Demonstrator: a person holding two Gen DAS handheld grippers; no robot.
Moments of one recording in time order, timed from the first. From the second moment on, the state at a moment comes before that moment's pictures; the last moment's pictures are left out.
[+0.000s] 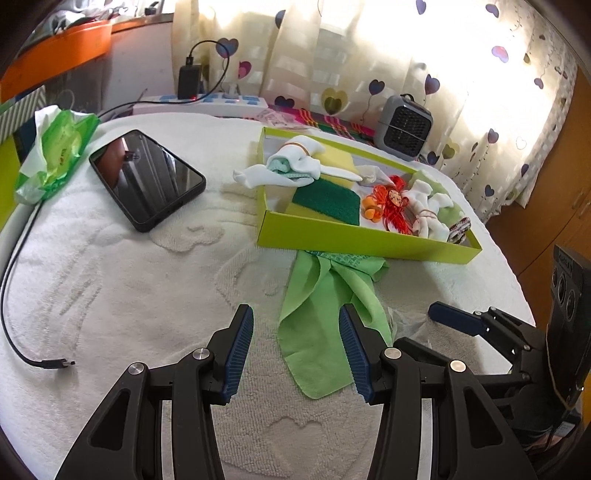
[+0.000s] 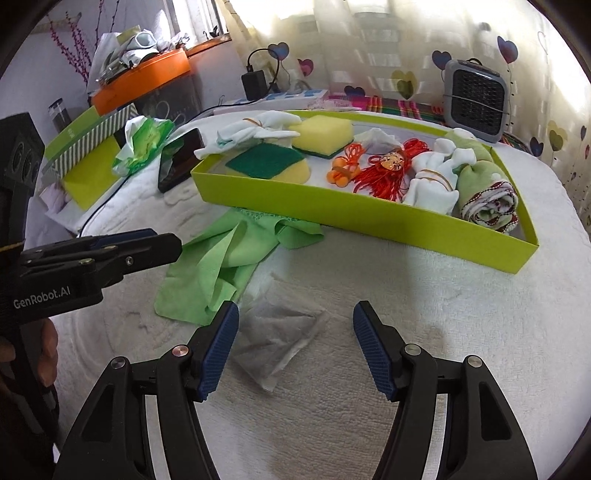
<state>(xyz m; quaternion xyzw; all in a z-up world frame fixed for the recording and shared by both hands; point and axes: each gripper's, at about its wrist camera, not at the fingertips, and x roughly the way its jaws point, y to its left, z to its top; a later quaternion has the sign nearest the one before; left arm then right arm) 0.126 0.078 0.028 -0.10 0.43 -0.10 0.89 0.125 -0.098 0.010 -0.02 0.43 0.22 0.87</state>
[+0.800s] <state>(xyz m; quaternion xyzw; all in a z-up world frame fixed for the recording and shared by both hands) 0.144 0.065 0.026 -0.09 0.45 -0.11 0.88 0.116 -0.096 0.011 -0.03 0.42 0.21 0.88</state>
